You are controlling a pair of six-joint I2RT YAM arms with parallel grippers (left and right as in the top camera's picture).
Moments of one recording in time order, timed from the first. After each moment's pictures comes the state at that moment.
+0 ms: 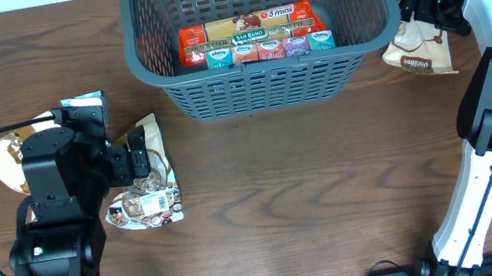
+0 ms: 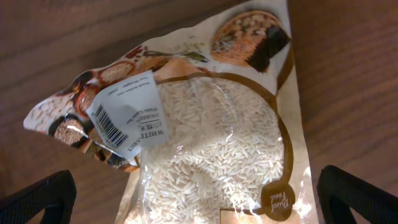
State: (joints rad) left arm -0.06 0.95 0.92 -0.62 0.02 0.06; right arm -0.31 2.35 1.95 -0.74 -0.10 0.17
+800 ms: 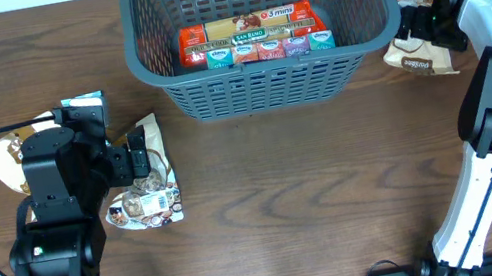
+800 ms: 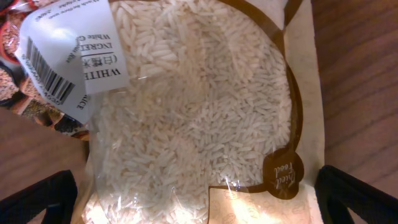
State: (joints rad) left arm -0.06 0.95 0.92 -0.62 0.02 0.06; right arm -0.31 2.33 1.81 -0.71 -0.08 0.10
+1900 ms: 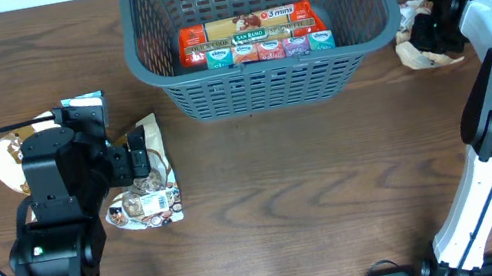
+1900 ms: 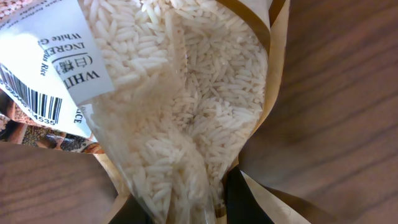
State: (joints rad) left arm -0.06 0.95 0.92 -0.62 0.02 0.06; right arm -0.31 2.30 1.75 -0.72 -0.10 0.06
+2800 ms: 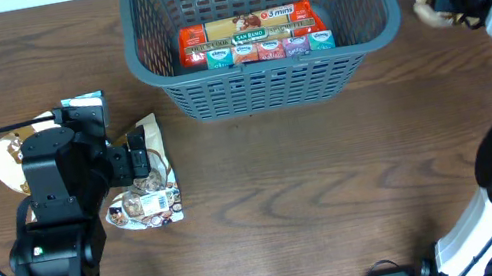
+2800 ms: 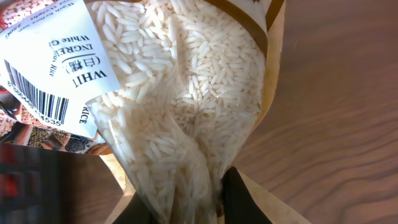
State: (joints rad) left arm -0.06 0.95 0.92 -0.62 0.02 0.06; right arm -0.31 1.94 1.68 -0.58 -0.12 0.03
